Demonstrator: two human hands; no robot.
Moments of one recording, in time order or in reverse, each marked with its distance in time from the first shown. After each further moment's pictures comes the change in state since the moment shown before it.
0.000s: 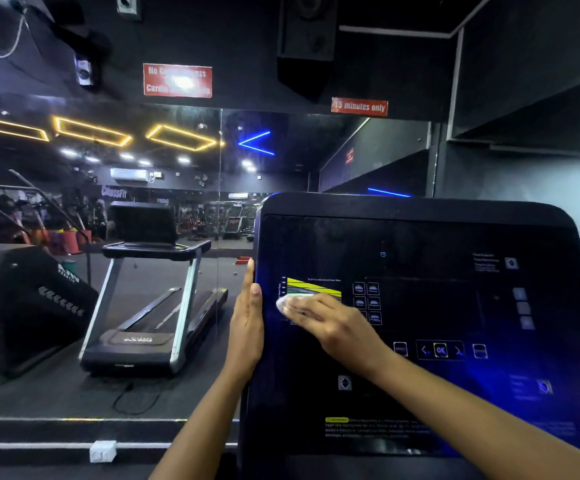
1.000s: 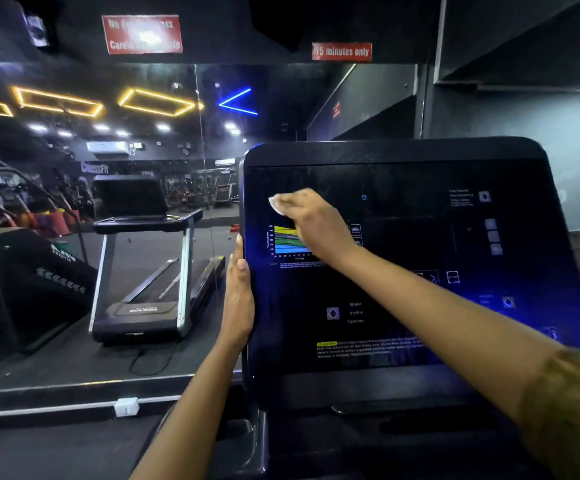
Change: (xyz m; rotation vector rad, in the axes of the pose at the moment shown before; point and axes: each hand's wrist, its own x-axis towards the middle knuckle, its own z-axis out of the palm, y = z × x) left_hand -0.032 -0.016 -0.007 -0.080 -0.078 -0.026; right_hand 0.054 0.018 -0.015 0.001 0.029 0.323
